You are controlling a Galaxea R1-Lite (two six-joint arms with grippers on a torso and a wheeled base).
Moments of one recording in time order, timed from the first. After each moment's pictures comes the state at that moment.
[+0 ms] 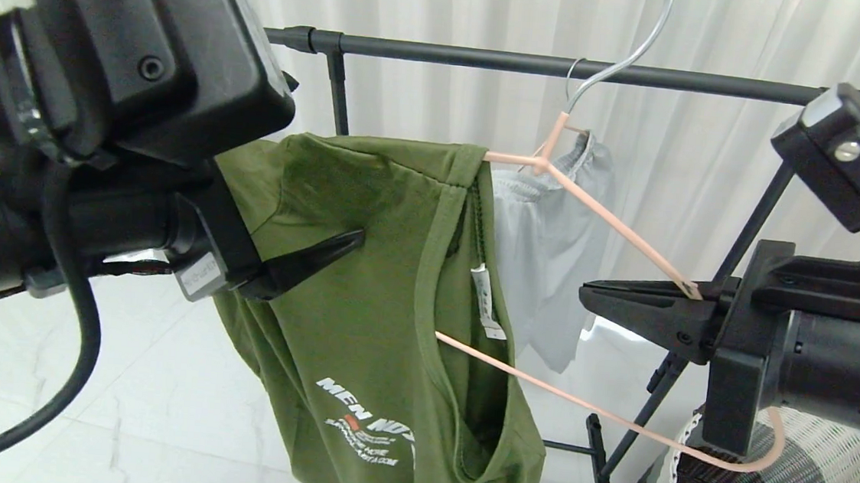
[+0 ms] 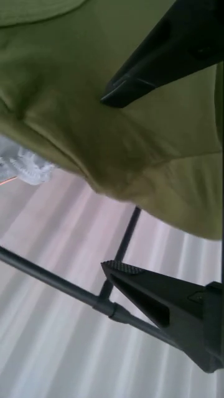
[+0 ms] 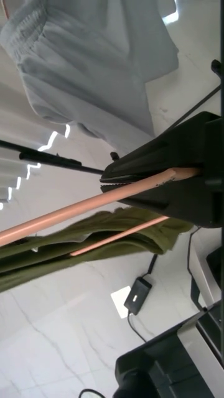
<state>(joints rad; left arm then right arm) -0.75 1.28 -1.10 -0.02 0.19 0.95 1.05 1.33 -1.04 -0.05 -0.10 0.00</state>
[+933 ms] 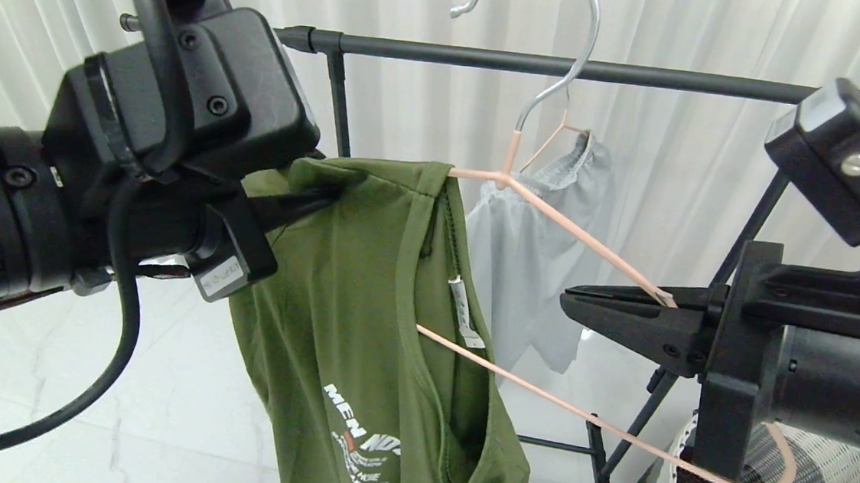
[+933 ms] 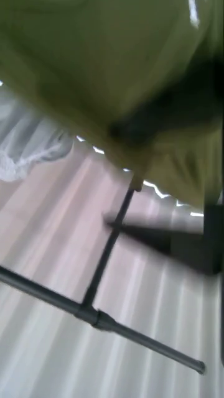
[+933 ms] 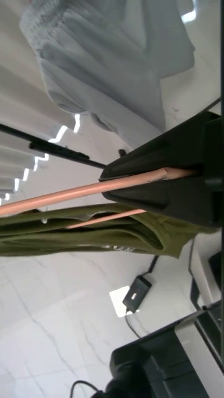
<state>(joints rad) -0.71 1.30 -1.09 -0.02 0.17 0.93 1.09 1.34 -1.05 -0.07 -0.10 -0.04</state>
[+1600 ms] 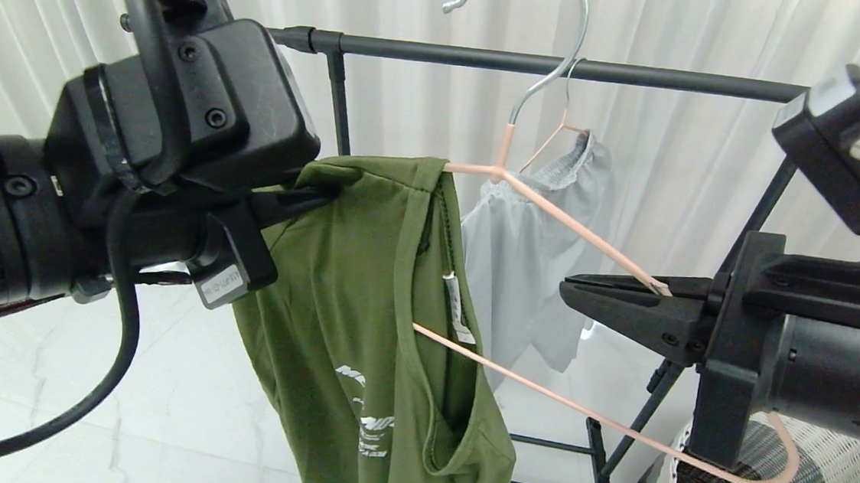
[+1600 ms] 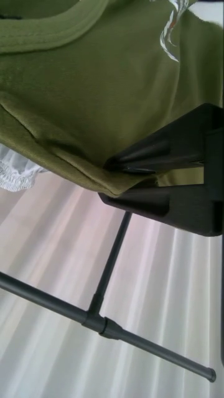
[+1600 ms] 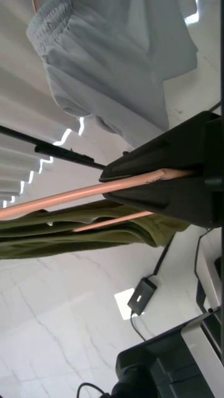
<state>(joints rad) -0.71 1.30 -1.08 -0.02 0.16 0.93 1.09 1.34 -1.04 -0.09 -0.10 -0.04</state>
